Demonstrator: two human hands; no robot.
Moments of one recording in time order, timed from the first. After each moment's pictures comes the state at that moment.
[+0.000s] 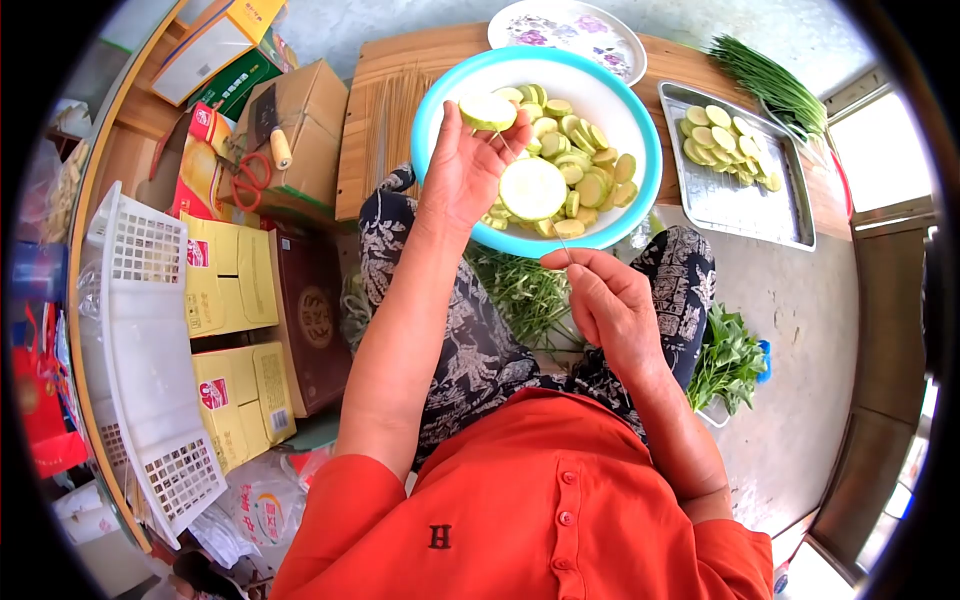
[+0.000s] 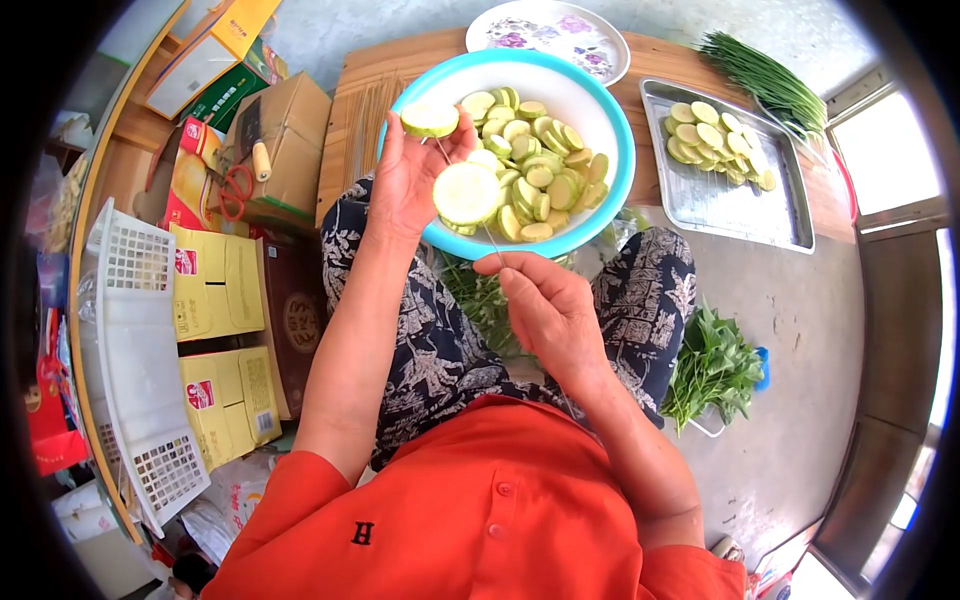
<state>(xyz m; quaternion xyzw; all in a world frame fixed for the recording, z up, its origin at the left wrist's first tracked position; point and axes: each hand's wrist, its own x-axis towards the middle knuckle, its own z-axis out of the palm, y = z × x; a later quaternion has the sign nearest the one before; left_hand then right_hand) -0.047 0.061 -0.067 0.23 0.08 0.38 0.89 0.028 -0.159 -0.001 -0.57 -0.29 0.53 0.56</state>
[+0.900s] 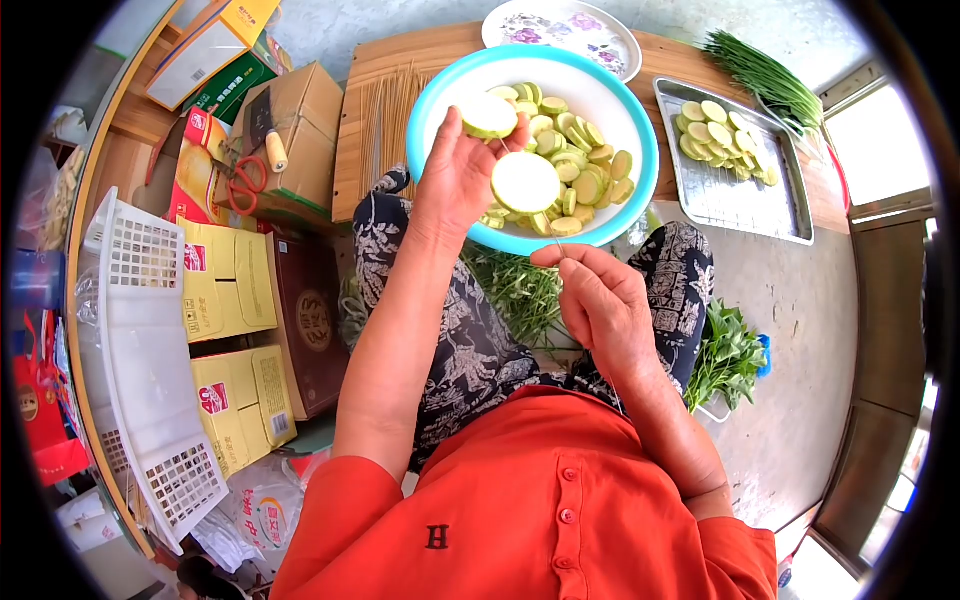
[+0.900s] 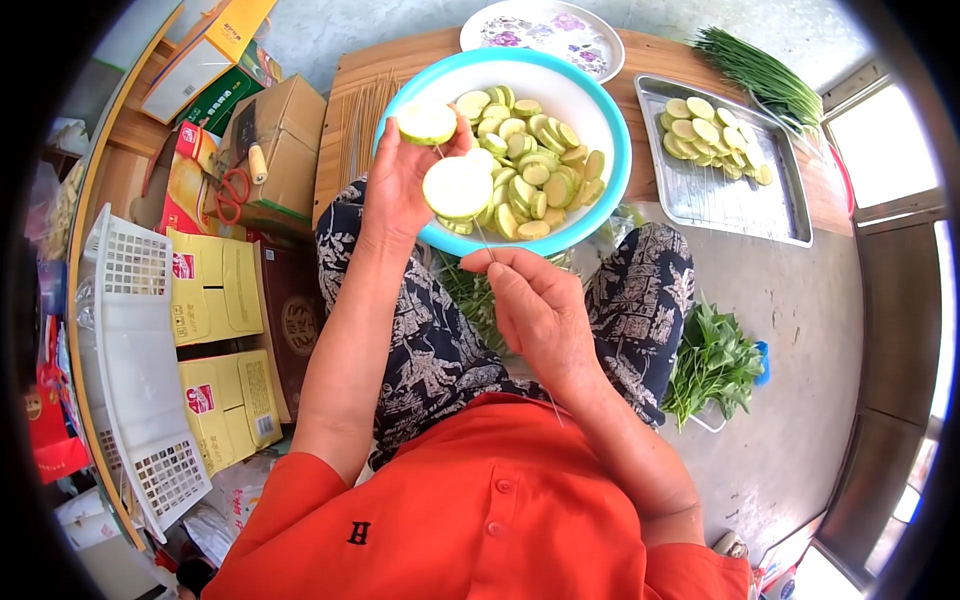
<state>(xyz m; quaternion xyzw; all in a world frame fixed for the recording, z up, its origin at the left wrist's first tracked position) -0.050 0.055 -0.065 0.20 0.05 0.39 0.90 0.015 -0.153 0.006 -0.57 -0.25 0.52 0.59</state>
